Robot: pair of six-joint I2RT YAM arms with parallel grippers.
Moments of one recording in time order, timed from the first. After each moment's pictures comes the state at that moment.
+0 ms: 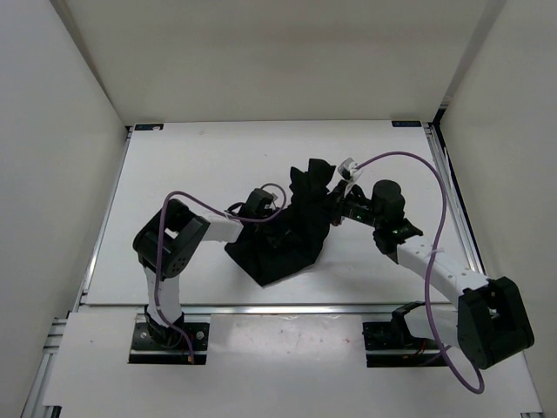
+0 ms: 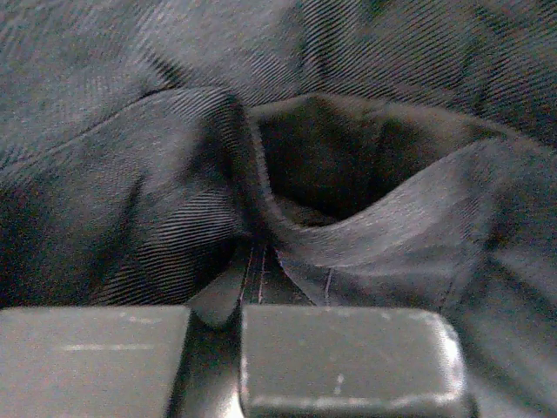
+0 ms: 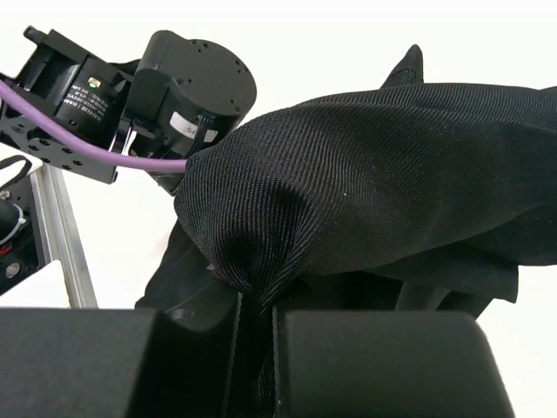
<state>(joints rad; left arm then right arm) -0.67 1.90 0.91 0.22 0.49 -1.21 0.43 1.18 0.61 0.41 -0.66 0.16</state>
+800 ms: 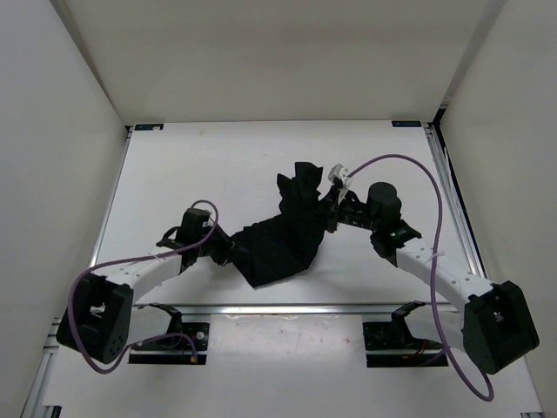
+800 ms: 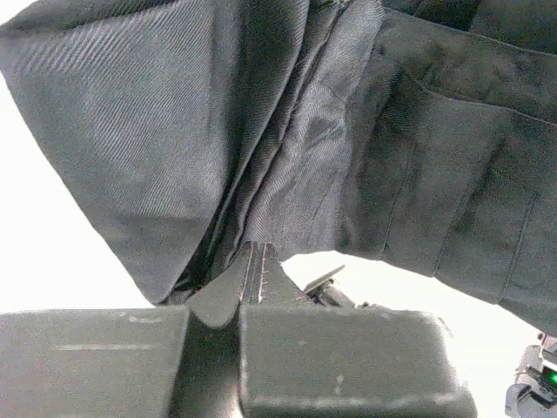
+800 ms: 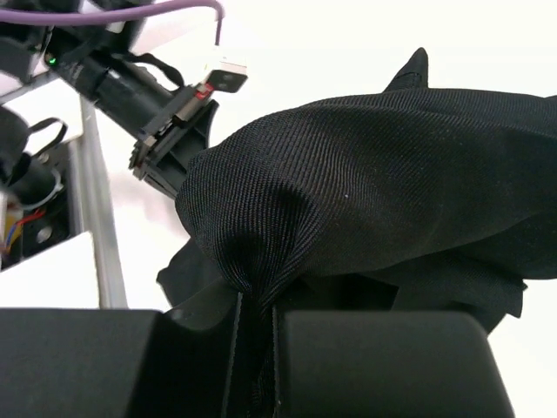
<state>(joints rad) -0.36 1.22 0.45 -0.07 0.43 -1.19 0.50 1.14 0.61 0.39 -0.72 0.10</state>
